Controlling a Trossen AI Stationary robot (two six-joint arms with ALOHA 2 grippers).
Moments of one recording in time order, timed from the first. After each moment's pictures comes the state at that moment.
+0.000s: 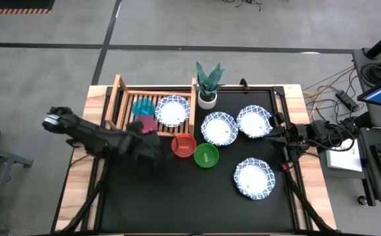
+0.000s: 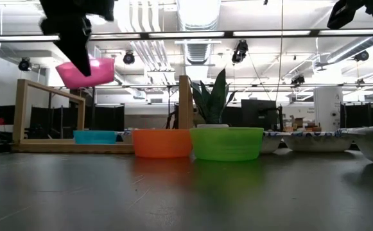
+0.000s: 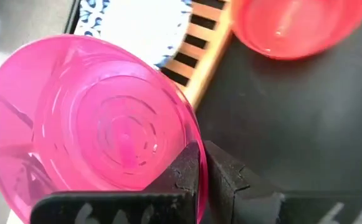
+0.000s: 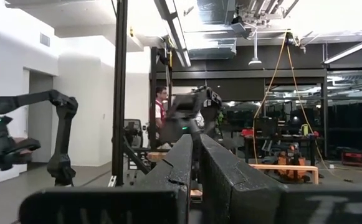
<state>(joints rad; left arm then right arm) -0.28 1.40 1.16 -1.23 -0.57 -0.62 0.27 0.11 0.18 0.32 0.11 -0.07</state>
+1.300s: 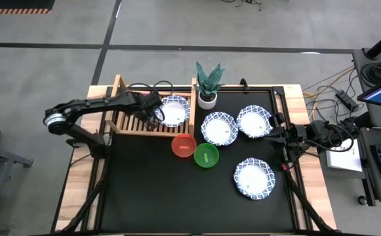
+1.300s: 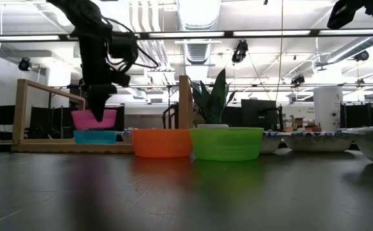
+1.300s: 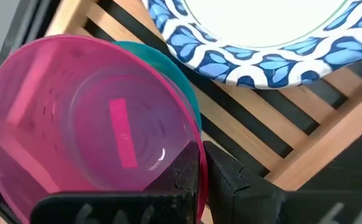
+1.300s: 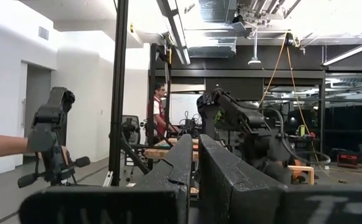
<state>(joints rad) 0.48 1.45 0.97 -0.88 -0.30 -0.09 0.27 0.11 0.18 0.31 0.11 -0.10</state>
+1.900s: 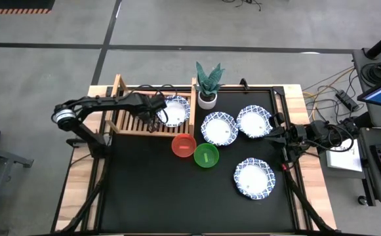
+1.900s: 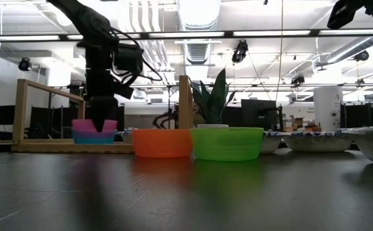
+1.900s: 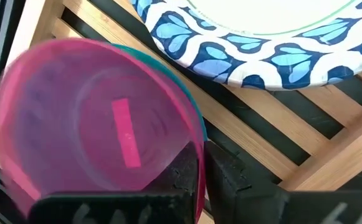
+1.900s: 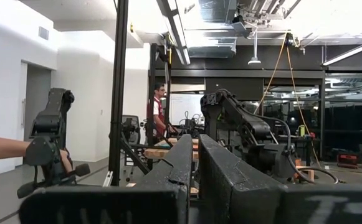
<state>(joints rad) 0.49 1.55 0.97 -0.85 -0.31 -0.06 0.27 0.11 0.18 0.31 0.11 -0.10</state>
